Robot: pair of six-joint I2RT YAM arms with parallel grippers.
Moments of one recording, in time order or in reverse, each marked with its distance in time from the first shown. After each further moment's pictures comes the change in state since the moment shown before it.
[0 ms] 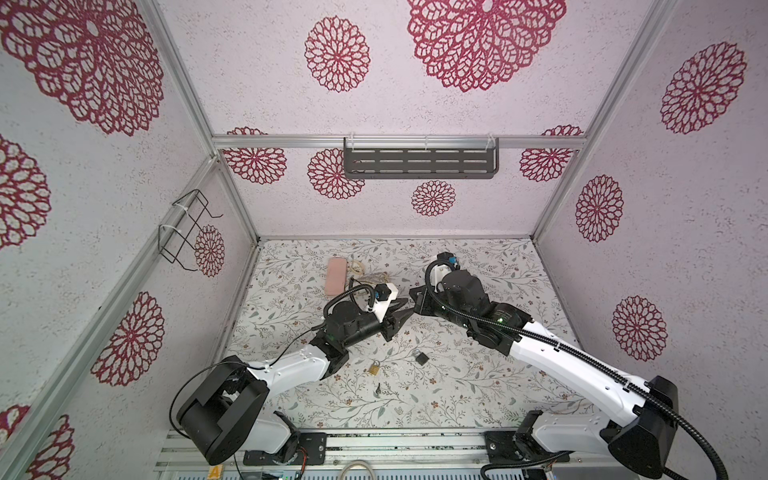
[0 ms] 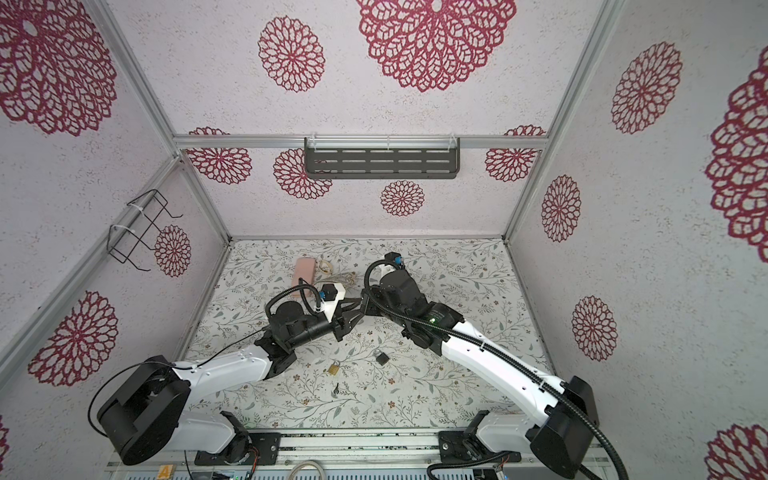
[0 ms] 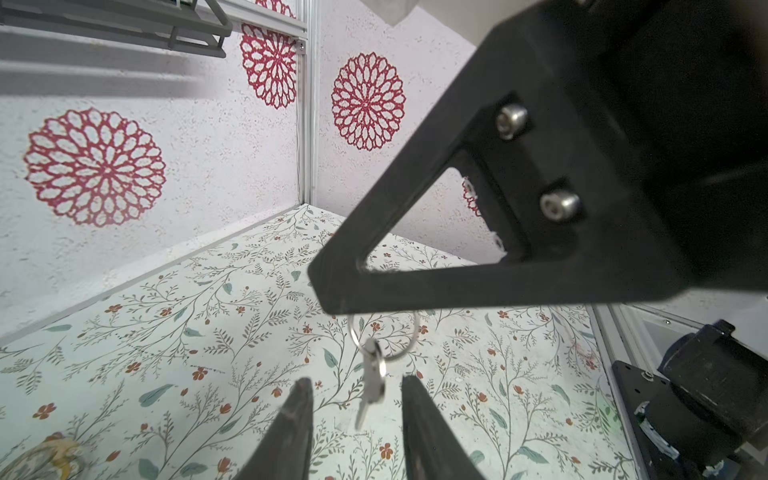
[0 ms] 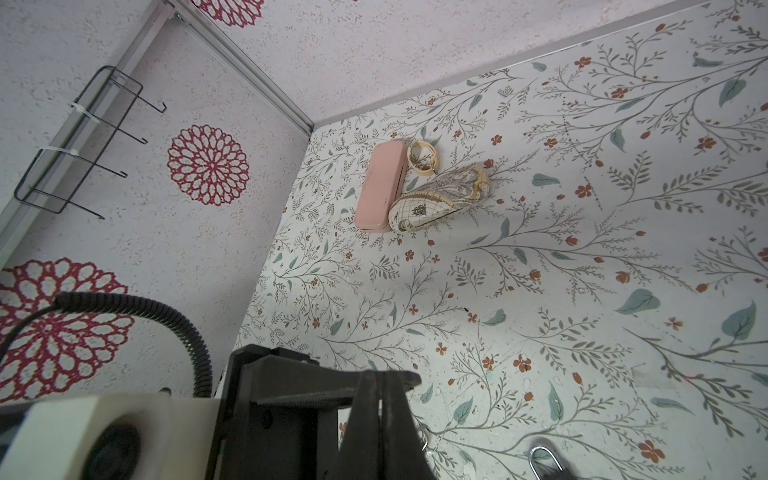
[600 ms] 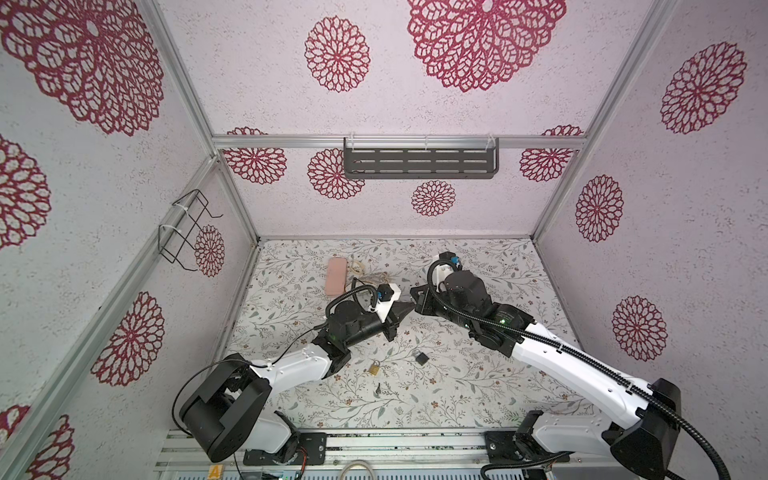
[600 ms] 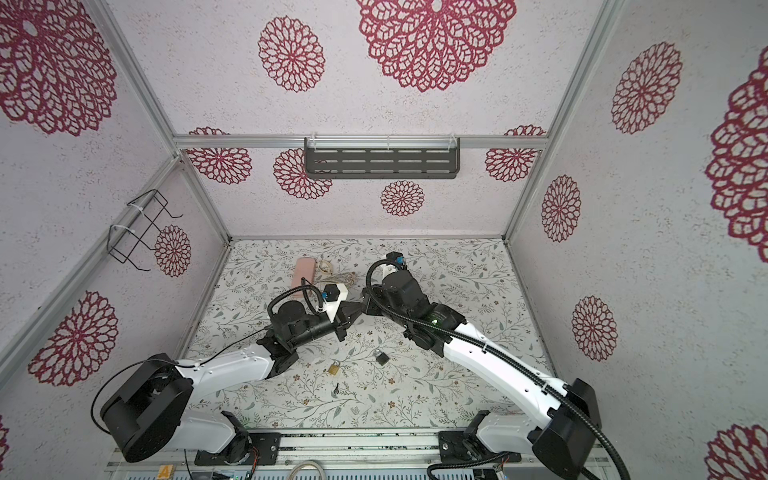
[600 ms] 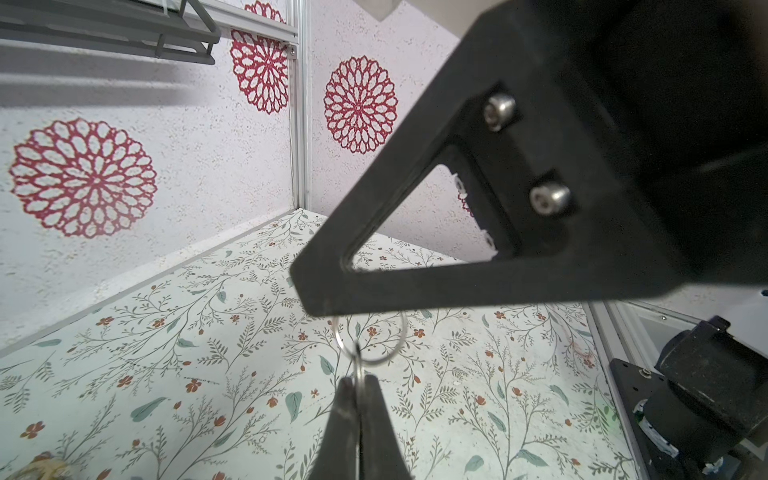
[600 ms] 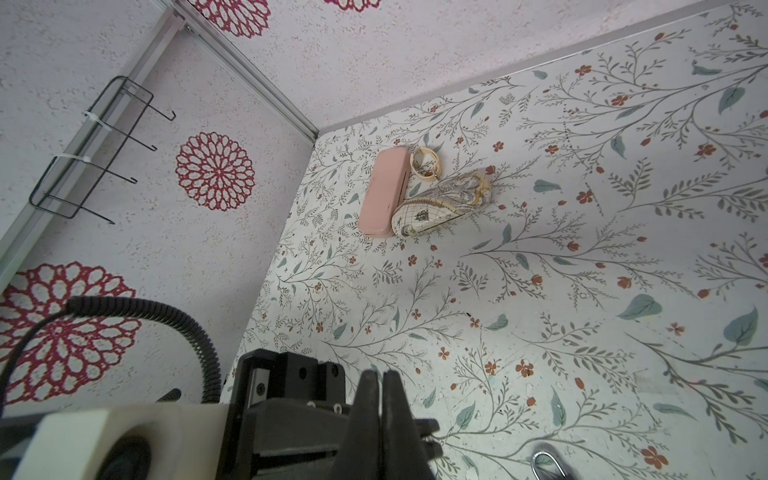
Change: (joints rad) left arm -0.011 0.016 0.012 0.011 0.003 0.012; right arm -0.005 -0.016 -0.013 0.019 0.001 0.000
